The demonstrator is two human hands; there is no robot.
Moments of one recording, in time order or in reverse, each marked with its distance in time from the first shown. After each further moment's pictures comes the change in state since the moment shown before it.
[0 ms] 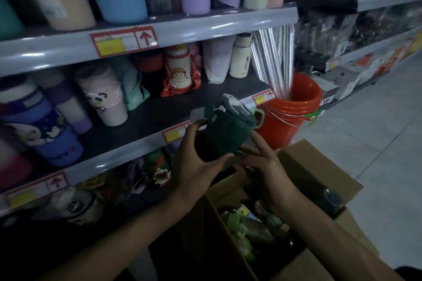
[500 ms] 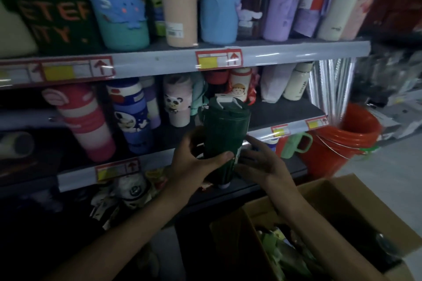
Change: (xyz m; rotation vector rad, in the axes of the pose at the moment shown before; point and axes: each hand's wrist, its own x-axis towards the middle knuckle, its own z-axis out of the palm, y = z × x) left_hand -0.009 -0.009 -0.122 -0.272 0.192 -0.176; right_hand 0.030 0.020 0.098 -0.136 -0.202 -0.115
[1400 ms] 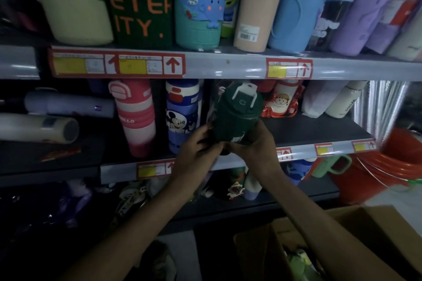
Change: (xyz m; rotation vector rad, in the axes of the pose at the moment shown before) left_hand 0.032 -0.003 -0.102 0.126 0.017 -0.022; right_hand 0.106 0.018 0.116 -0.385 0.096 -0.287
